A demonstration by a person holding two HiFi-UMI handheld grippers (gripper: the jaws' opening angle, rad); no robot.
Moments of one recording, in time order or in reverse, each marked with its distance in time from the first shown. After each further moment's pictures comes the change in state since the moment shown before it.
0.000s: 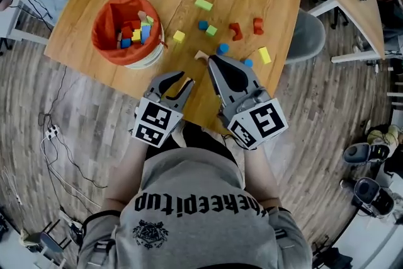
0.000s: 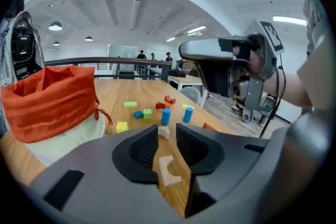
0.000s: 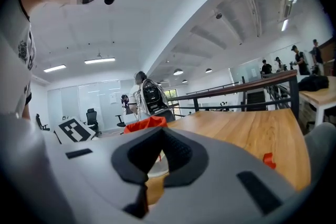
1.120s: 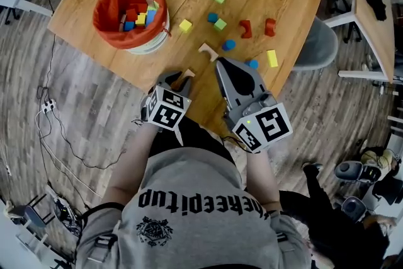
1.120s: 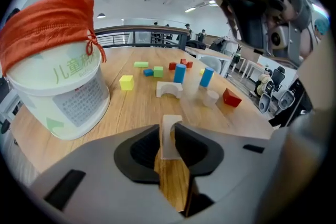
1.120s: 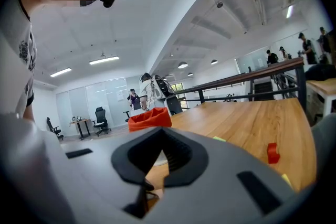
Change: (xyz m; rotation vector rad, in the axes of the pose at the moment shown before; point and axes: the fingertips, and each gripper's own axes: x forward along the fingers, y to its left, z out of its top) left arm 0.046 0.008 -0.103 -0.106 0.320 0.182; right arm -0.009 -0.012 -0.027 0.038 0.066 0.091
